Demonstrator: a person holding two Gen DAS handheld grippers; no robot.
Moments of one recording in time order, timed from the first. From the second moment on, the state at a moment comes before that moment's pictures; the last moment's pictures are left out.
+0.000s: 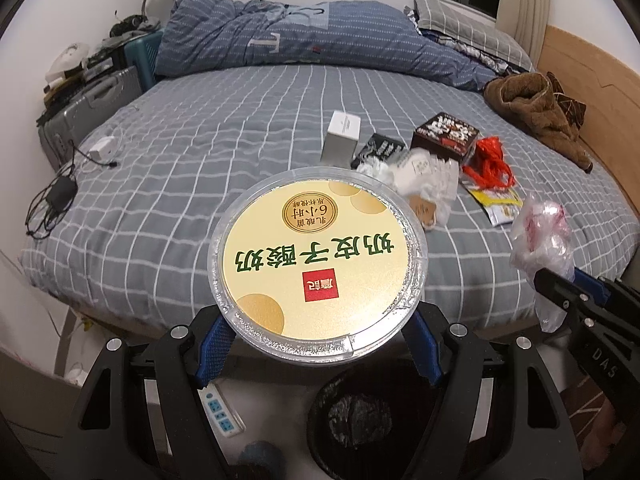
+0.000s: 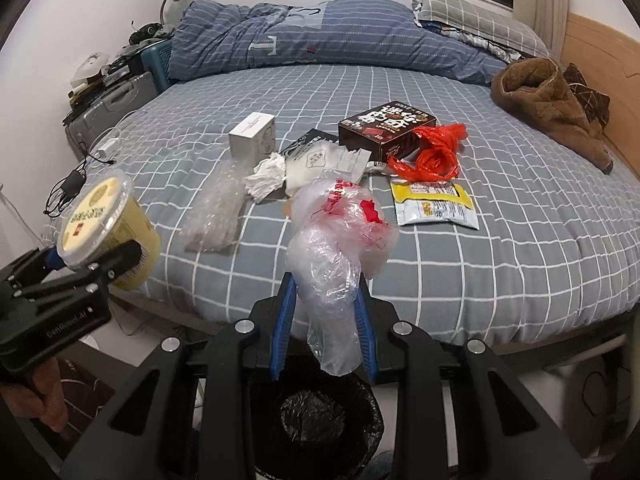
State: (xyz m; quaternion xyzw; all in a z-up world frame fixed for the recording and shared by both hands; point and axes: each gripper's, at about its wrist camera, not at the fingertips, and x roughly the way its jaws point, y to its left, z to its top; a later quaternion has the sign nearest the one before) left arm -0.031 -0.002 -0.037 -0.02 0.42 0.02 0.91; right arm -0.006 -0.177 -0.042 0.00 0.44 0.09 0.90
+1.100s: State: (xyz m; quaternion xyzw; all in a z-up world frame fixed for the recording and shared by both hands) left arm -0.114 0.014 -0.090 -0.03 0.49 0.03 0.87; right arm -0.092 -0.163 -0.089 -0.02 0.51 0.10 0.85
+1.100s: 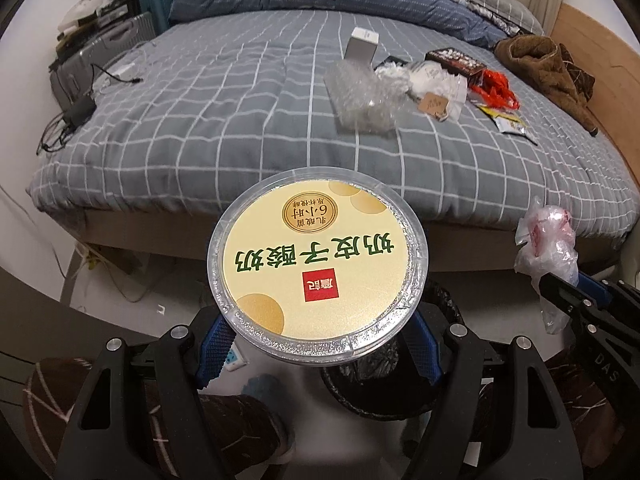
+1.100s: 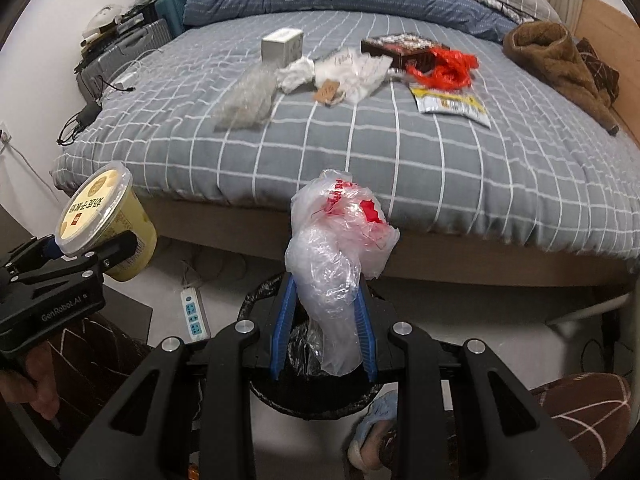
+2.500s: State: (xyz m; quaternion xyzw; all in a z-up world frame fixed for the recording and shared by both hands) left arm -0.062 0.022 -0.262 -0.04 0.62 0.05 0.78; right arm -0.036 -0.150 -0.273 -0.02 0.66 0.08 0.74
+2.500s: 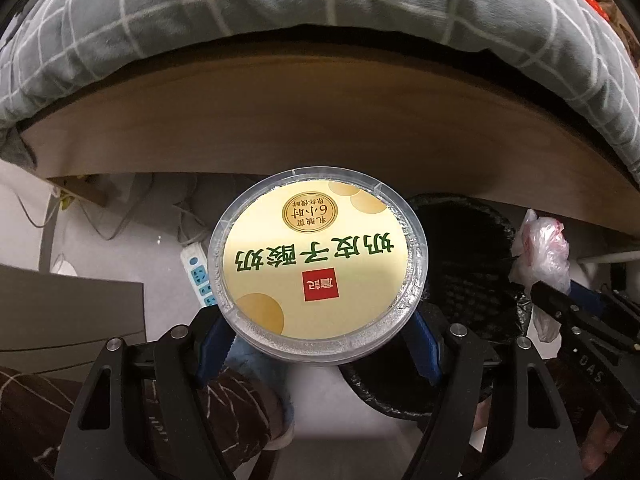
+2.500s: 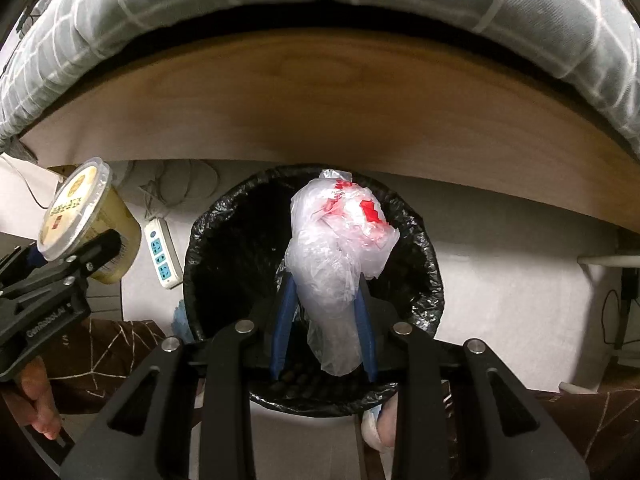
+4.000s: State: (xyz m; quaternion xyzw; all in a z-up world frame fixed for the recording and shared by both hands) left arm -0.054 -0.120 -0.269 0.03 0.62 -0.06 0.78; right arm -0.058 -0.295 -0.240 0.01 0.60 -0.08 0.80
